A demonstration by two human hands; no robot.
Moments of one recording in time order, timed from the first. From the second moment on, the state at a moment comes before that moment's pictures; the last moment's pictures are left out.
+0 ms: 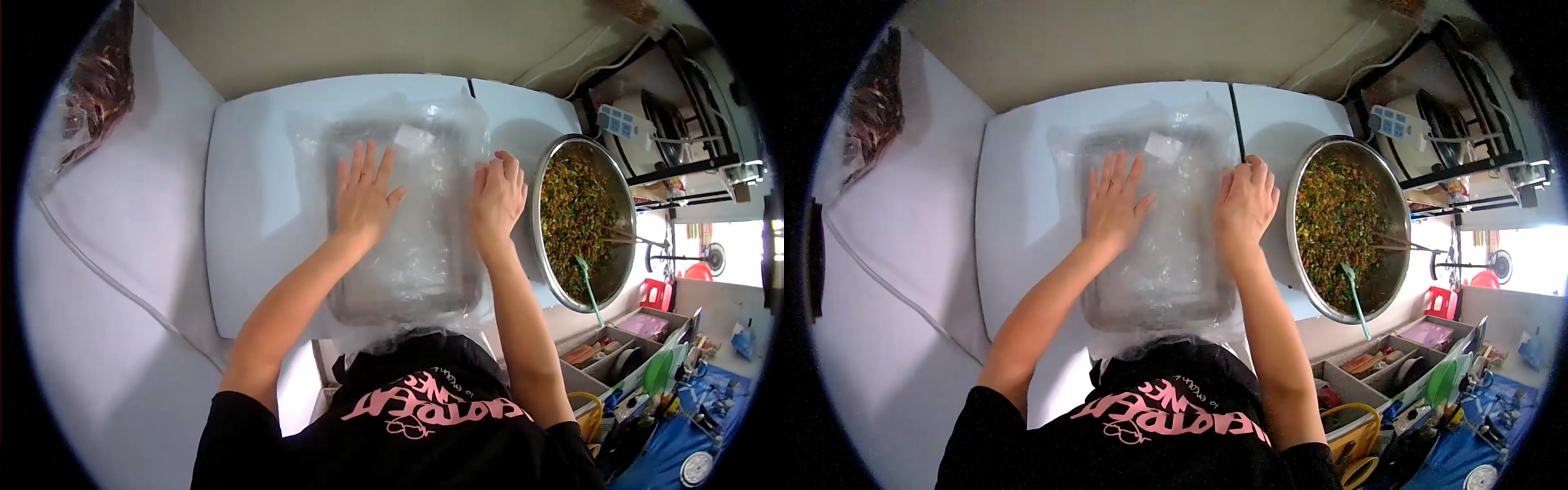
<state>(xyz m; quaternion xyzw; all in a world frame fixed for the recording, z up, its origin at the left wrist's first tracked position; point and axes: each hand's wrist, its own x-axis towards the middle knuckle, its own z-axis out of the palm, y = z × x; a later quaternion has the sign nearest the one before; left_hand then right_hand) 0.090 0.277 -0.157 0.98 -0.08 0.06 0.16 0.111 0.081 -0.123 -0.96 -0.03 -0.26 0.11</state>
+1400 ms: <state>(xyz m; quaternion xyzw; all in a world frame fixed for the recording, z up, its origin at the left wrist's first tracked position) 0.131 0.271 -0.210 0.99 0.01 0.06 0.10 0.154 0.135 -0.200 -0.98 -0.14 -0.03 0.14</state>
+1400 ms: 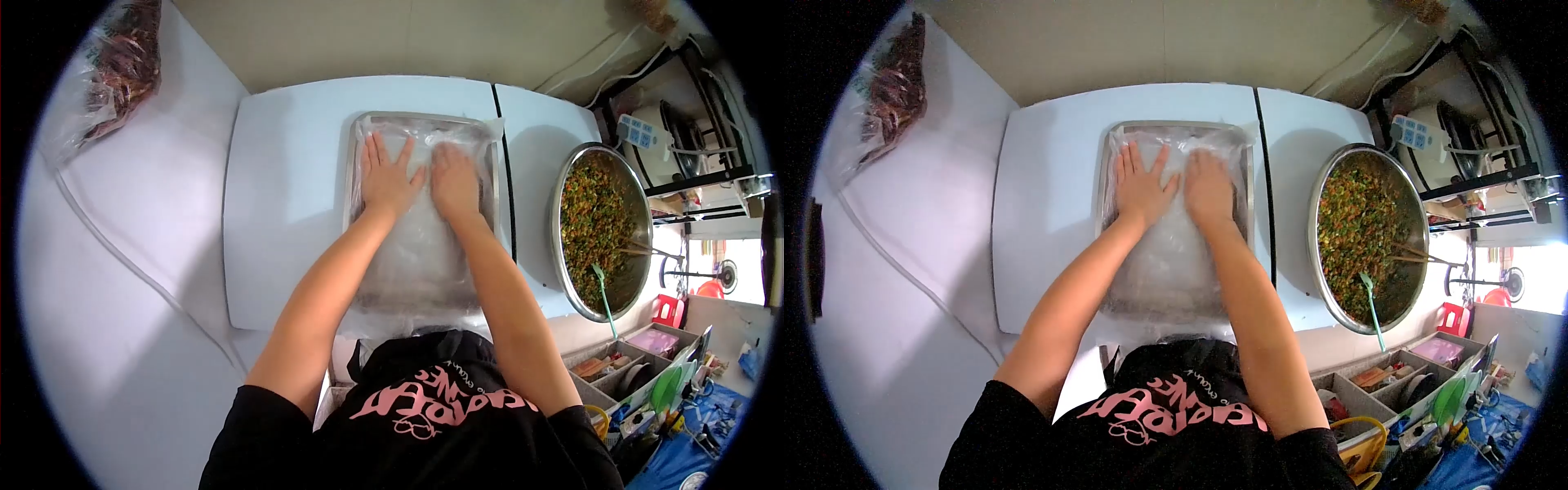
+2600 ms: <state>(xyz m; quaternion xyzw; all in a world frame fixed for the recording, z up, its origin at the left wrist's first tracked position) 0.129 0.266 -0.214 0.99 0.01 0.09 0.12 0.122 0.112 -0.197 -0.99 -0.07 -0.09 0.13</state>
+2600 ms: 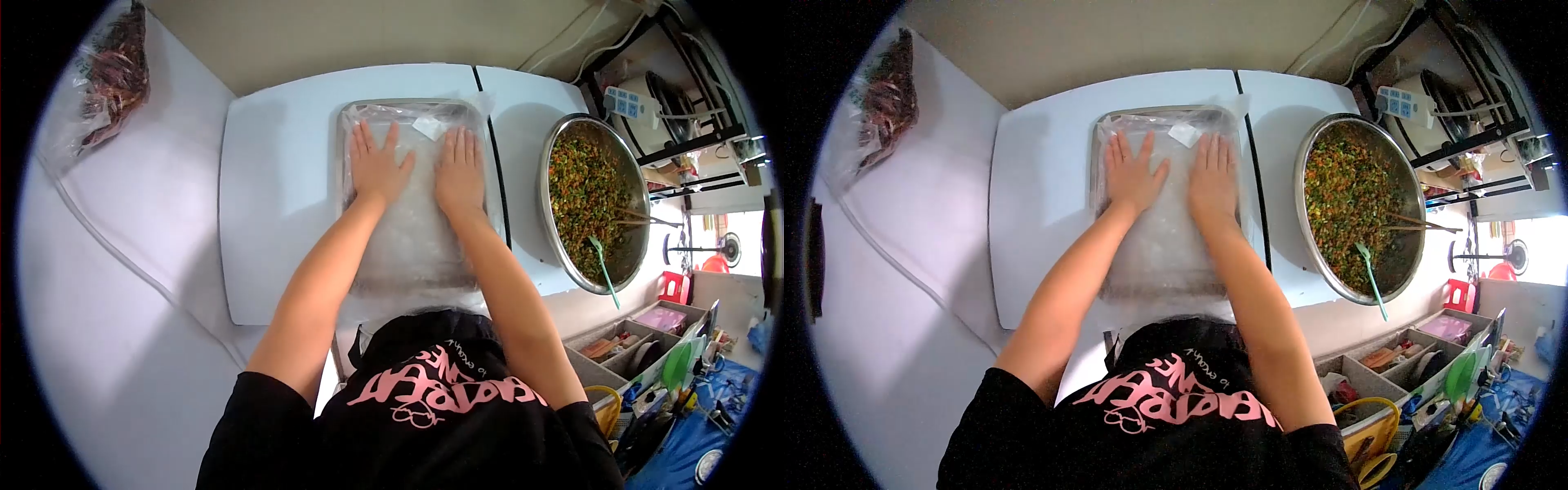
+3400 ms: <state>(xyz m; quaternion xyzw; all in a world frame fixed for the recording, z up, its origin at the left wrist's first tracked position) 0.130 0.266 -0.228 0.99 -0.01 0.11 0.10 0.042 0.095 -0.171 -0.85 -0.50 0.11 0.11</state>
